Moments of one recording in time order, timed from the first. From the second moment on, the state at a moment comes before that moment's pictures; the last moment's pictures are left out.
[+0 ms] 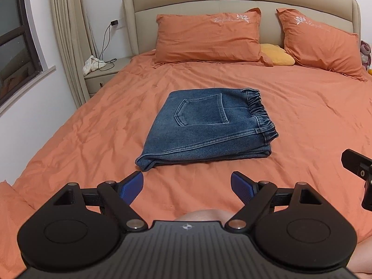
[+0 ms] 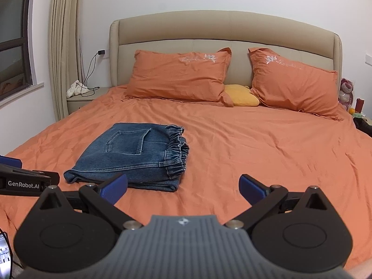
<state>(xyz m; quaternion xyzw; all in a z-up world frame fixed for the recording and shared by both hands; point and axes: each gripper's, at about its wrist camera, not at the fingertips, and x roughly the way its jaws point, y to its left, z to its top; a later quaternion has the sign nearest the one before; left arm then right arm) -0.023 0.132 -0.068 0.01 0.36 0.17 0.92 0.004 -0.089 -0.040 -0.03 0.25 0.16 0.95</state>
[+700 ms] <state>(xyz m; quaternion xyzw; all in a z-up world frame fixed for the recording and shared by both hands) -0.023 0.130 -0.063 0.01 0.36 0.17 0.92 -0.001 -0.096 -0.034 -0.02 0.24 0.16 0.96</state>
